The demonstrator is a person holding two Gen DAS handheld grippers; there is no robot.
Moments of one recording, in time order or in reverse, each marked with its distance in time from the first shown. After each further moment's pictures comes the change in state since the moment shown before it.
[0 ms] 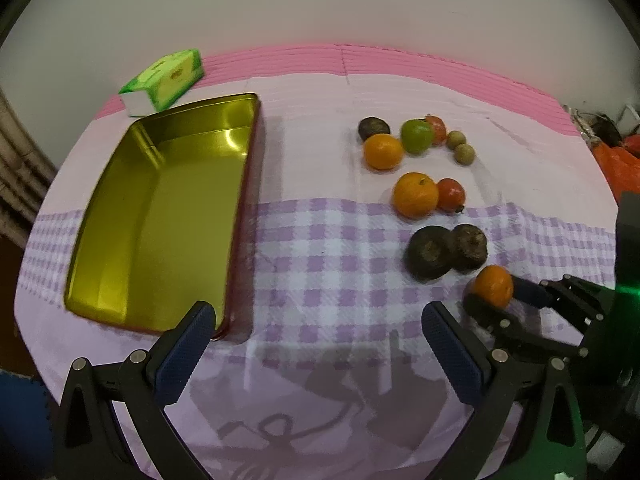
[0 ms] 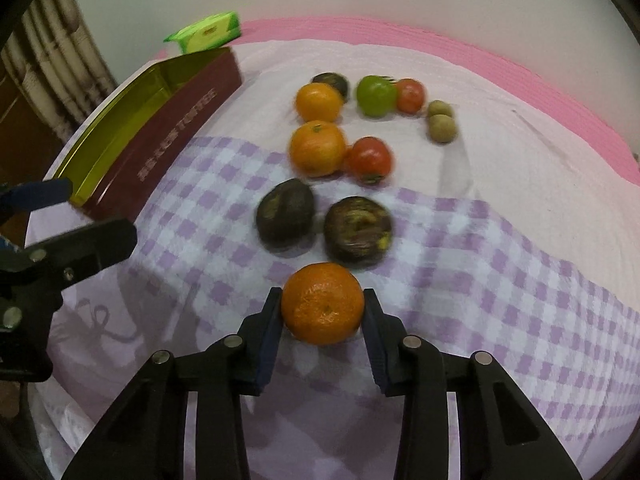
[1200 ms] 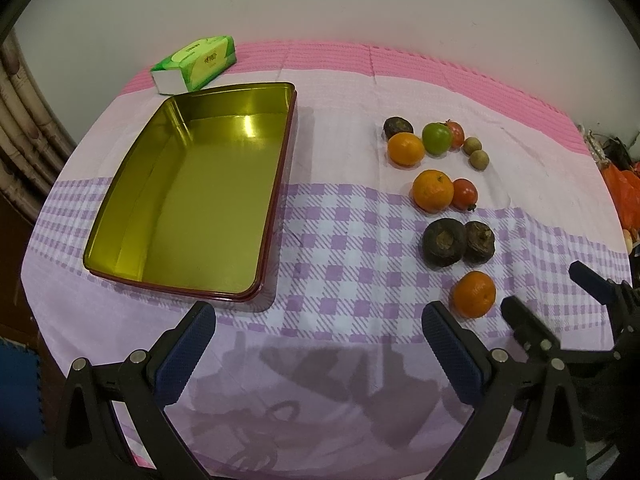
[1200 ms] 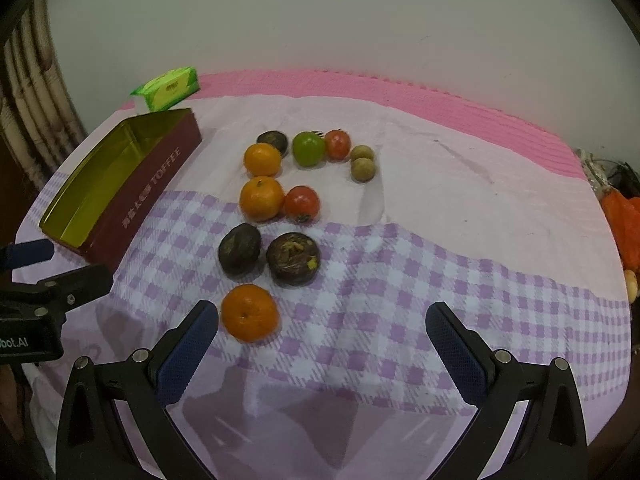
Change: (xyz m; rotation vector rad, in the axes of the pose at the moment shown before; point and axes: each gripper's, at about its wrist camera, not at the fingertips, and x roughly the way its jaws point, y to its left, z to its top) left arm -0.018 0.013 -0.016 -0.091 0.003 0.040; right arm -0.045 -0.010 -0.008 0.054 -0.145 -0.115
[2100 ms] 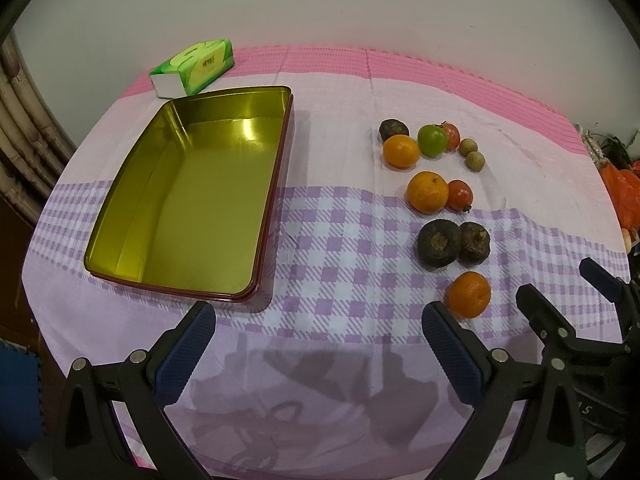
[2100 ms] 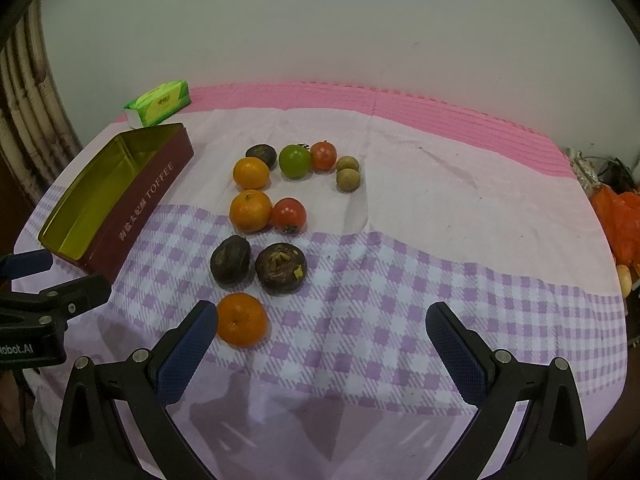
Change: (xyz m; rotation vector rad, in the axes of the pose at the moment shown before) left arm -0.004 -0.002 -0.003 0.002 -0.013 -0.004; right arm -0.013 -0.012 0.001 0.044 -0.043 -0.031
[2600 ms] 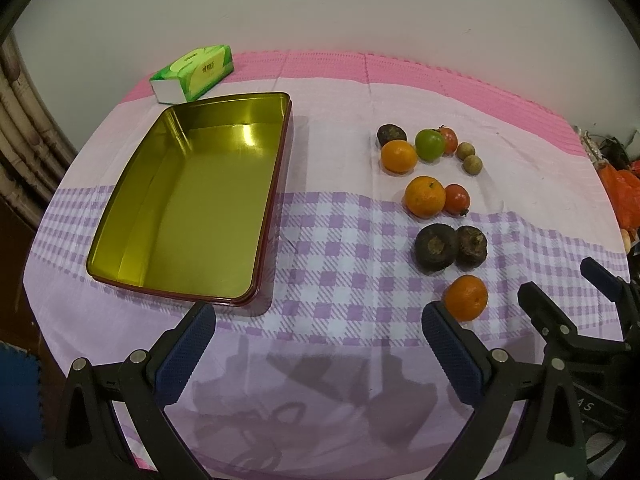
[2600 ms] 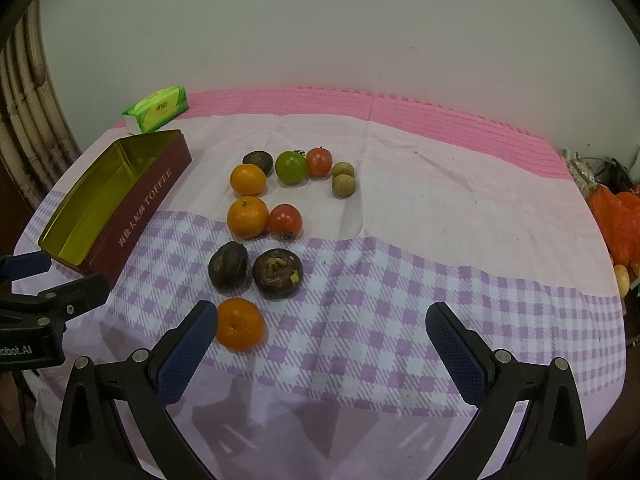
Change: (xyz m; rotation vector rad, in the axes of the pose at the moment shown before) left arm -0.004 0.000 0.003 0.006 -0.010 -0.002; right arm -0.005 -0.002 0.000 0.011 -0.020 -0.007
